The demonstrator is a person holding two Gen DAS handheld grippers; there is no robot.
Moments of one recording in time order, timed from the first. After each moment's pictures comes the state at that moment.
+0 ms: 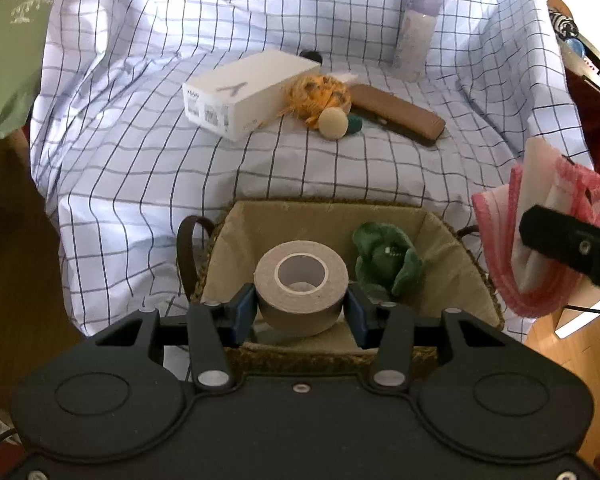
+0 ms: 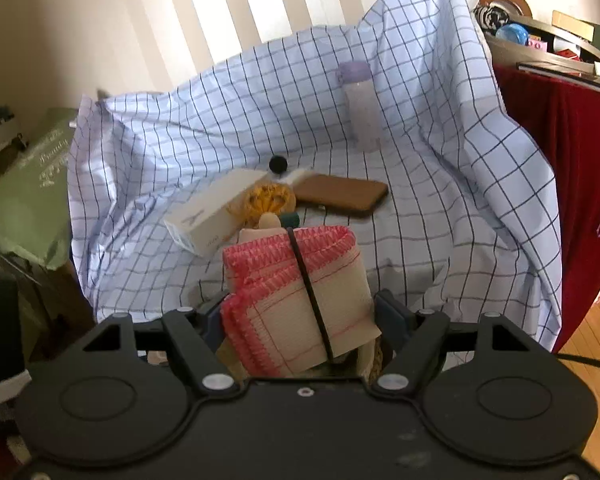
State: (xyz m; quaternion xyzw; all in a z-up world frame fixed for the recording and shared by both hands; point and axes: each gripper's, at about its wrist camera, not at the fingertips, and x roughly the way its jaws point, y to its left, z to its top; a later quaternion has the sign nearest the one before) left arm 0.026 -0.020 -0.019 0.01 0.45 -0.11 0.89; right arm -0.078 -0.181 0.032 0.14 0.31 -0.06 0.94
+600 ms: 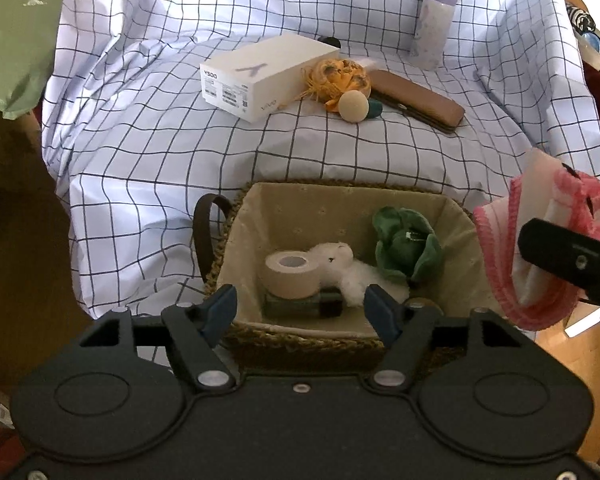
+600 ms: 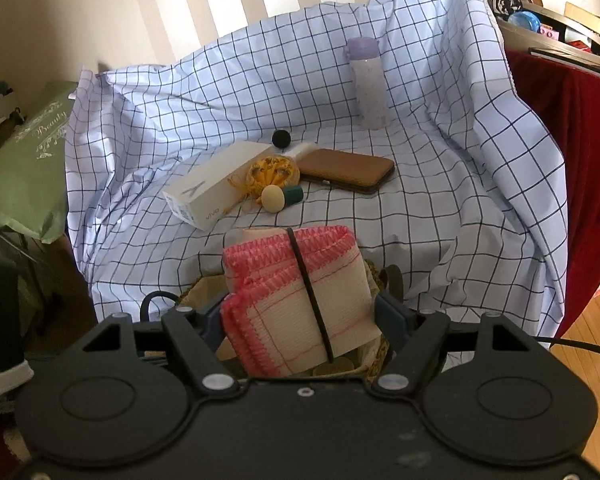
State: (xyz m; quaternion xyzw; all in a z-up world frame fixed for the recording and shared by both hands) left arm 0.022 -0.015 -0.028 0.02 0.46 -0.09 0.88; right arm -0.074 -0.173 0.023 0.13 0.34 -0.05 0.93
